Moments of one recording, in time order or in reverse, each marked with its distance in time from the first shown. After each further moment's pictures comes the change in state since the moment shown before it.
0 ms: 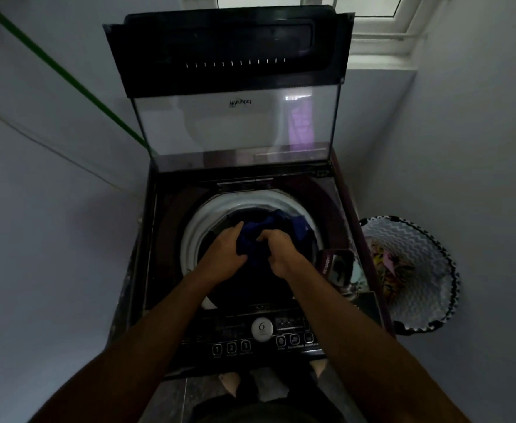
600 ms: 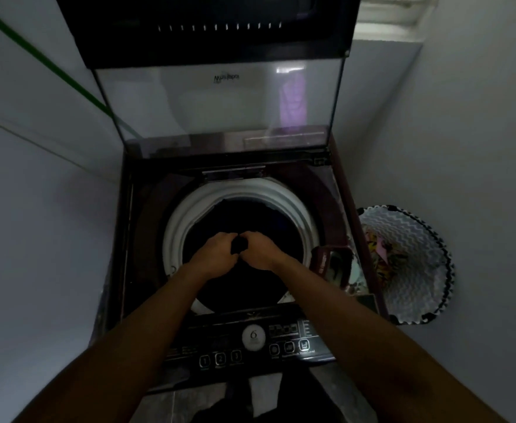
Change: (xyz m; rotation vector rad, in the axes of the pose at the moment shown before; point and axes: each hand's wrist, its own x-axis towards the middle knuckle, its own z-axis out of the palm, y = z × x) left_hand 0.041 -0.046 0.027 0.074 -0.254 -0.124; right_hand 0.070 0.026 -0.008 -1.186 -0.226 -0.306
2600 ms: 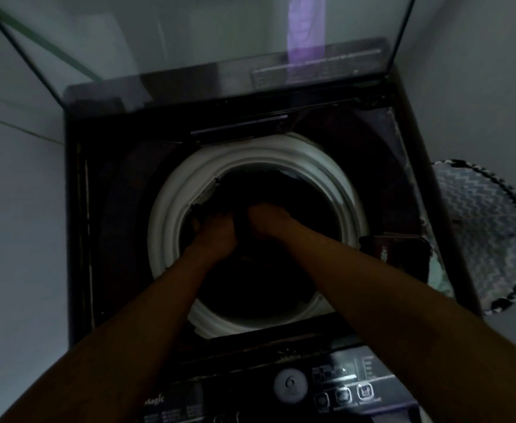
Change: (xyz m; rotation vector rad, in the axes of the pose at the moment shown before) left_hand 0.095 -0.068 0.032 0.441 -0.080 -0.289; right_hand 0.139 0.047 0.031 -0.483 -0.048 0.066
